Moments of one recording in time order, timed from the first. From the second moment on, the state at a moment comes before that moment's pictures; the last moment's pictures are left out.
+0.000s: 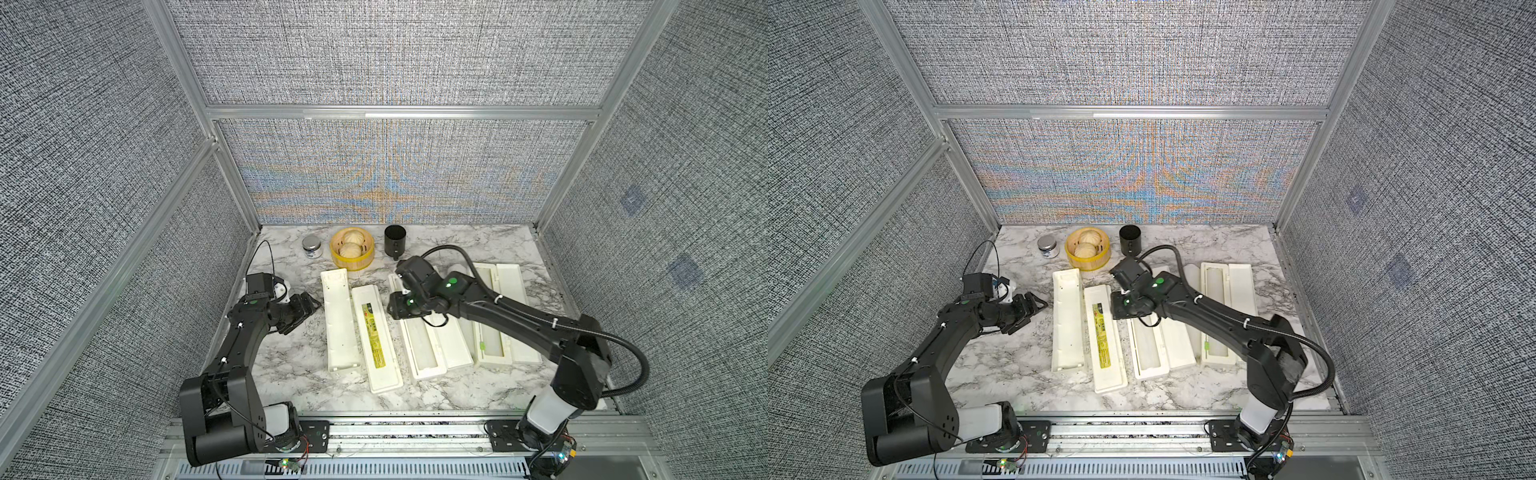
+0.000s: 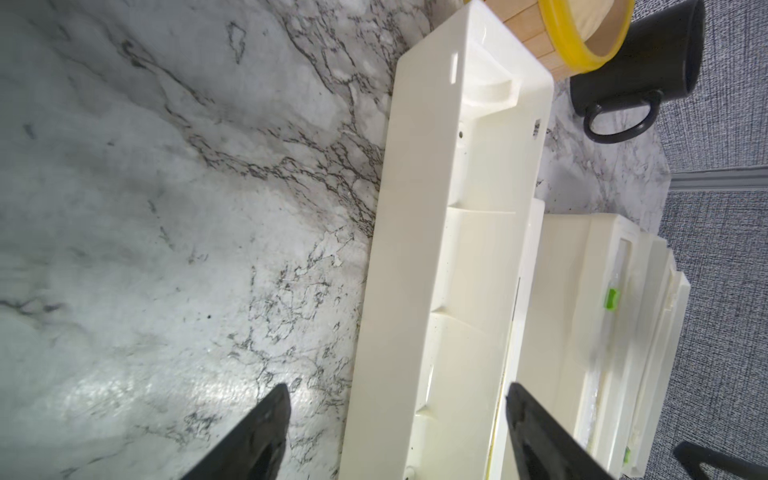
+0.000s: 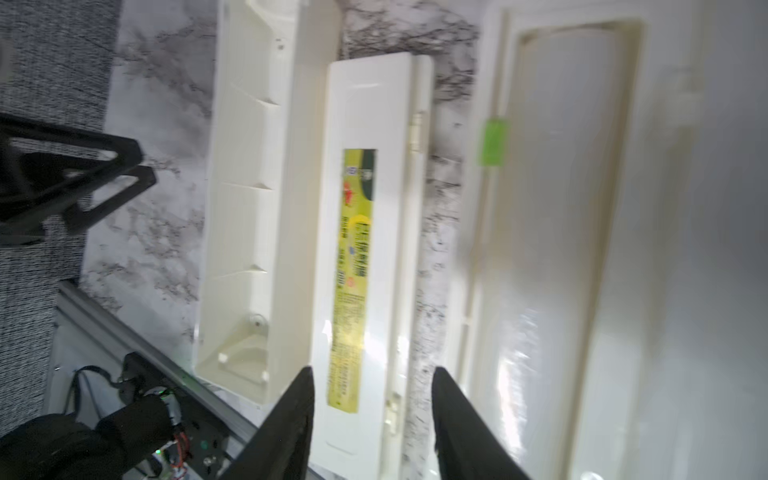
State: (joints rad) left arm 0.14 1.30 0.79 -0.60 0.53 -0.39; right arm 0.81 1.63 1.39 -0.79 -0.02 0.60
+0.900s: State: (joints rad) left arm 0.11 1.36 0.83 -0.60 0.47 -0.42; right arm 0.39 1.85 1.44 -0.93 0.18 0.43
